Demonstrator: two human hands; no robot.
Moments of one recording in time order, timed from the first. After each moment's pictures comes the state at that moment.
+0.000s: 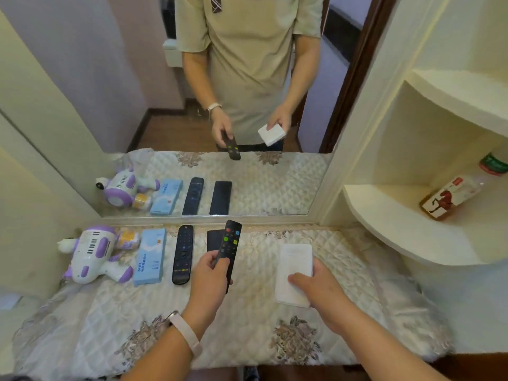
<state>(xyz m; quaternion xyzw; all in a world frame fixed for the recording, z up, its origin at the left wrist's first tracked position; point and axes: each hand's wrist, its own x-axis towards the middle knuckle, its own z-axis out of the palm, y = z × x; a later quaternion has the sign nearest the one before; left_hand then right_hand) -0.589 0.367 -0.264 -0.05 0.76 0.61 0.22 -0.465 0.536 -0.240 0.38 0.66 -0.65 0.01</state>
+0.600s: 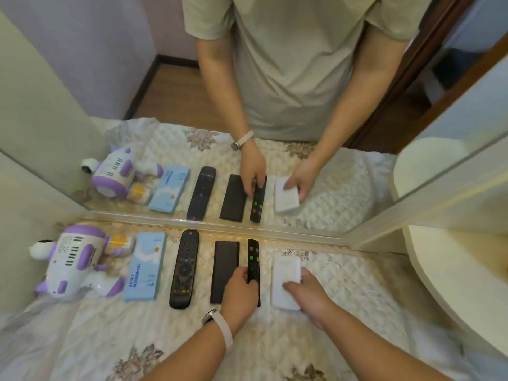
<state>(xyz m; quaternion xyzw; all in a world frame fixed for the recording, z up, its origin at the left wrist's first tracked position) -0.665 0.431 -0.366 -0.06 0.81 0.46 0.36 -0.595 0.579 -0.358 0.46 0.65 -0.59 0.16</state>
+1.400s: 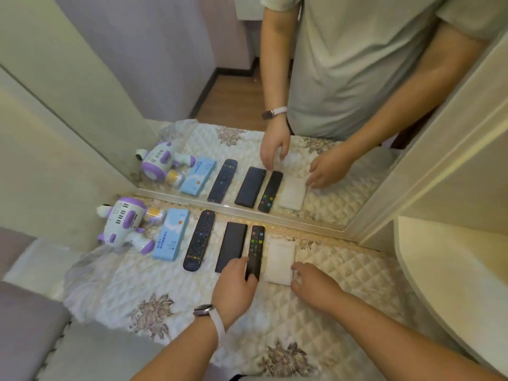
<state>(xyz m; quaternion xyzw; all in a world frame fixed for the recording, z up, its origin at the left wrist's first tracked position) -0.601 0.431 -0.320 0.04 0.93 0.28 0.23 -0.565 0.631 -0.352 0.11 0.90 -0.29 0.30</state>
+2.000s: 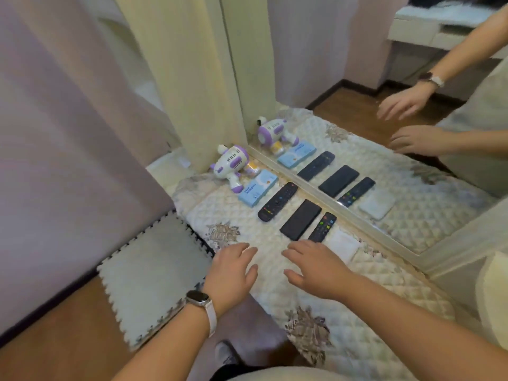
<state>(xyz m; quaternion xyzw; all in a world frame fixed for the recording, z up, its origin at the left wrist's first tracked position) -0.460 0.329 -0.283 0.00 0.99 0.12 0.04 -0.545 0.549 -0.287 -0.43 0.89 -0.09 0.10</state>
